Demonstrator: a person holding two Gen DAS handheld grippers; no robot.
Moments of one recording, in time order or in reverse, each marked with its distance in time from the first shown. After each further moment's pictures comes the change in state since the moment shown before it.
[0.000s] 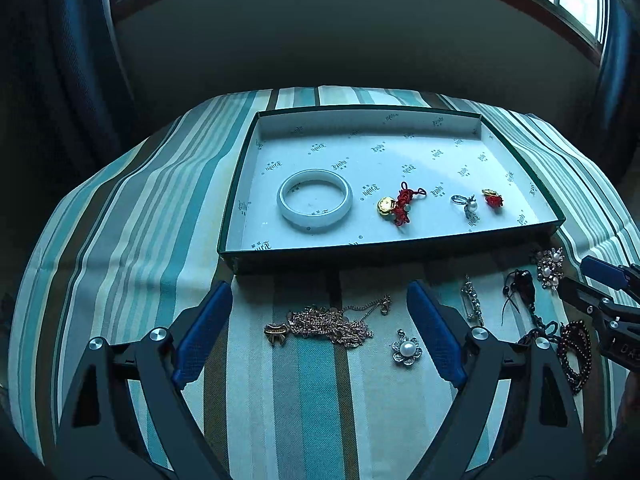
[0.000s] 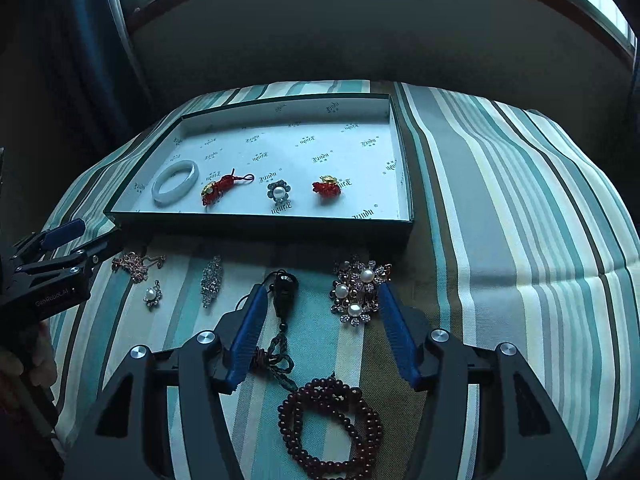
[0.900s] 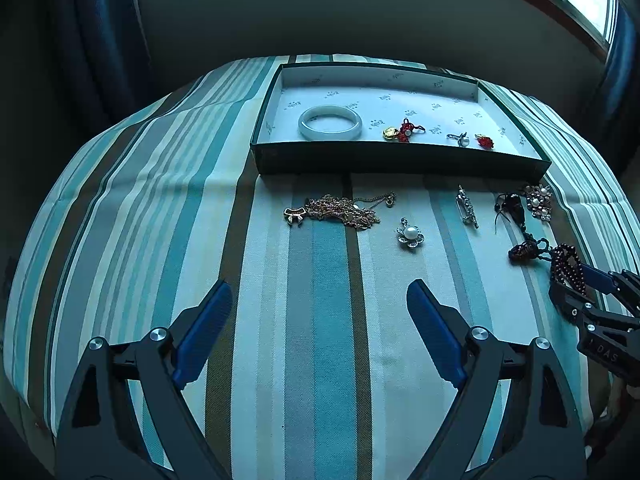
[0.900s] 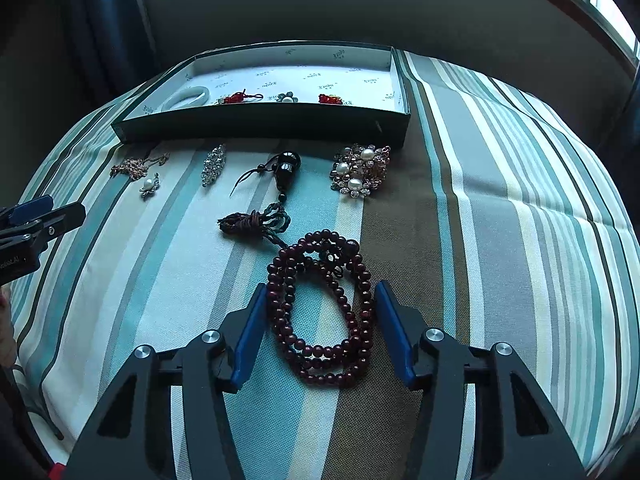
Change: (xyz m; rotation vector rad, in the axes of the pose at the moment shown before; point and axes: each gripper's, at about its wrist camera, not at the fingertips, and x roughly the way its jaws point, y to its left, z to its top) left arm -0.031 0.007 -0.061 -0.045 0.066 0.016; right arm -0.005 0.012 -0.057 -0.077 0.058 -0.031
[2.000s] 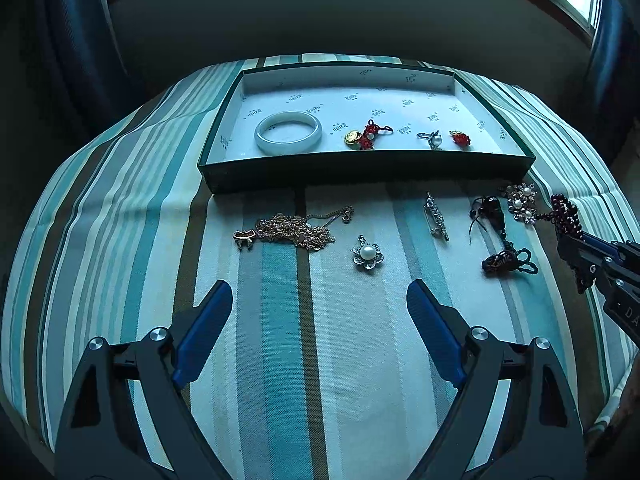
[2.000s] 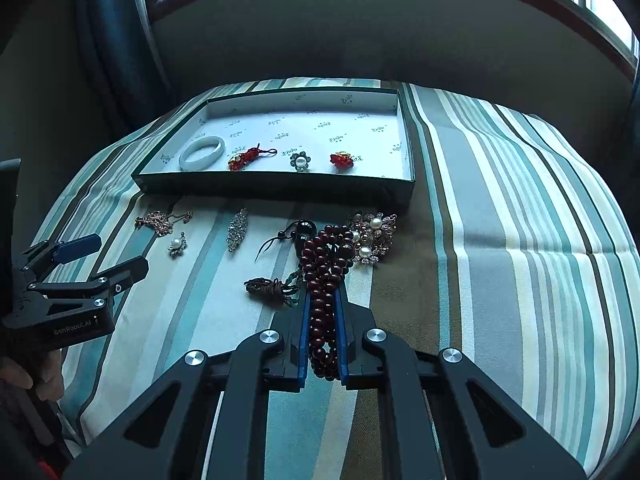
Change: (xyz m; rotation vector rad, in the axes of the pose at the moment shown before) left arm 0.014 -0.031 0.019 0.058 0.012 -0.040; right arm -0.020 -0.002 0.036 0.032 -0.081 0.052
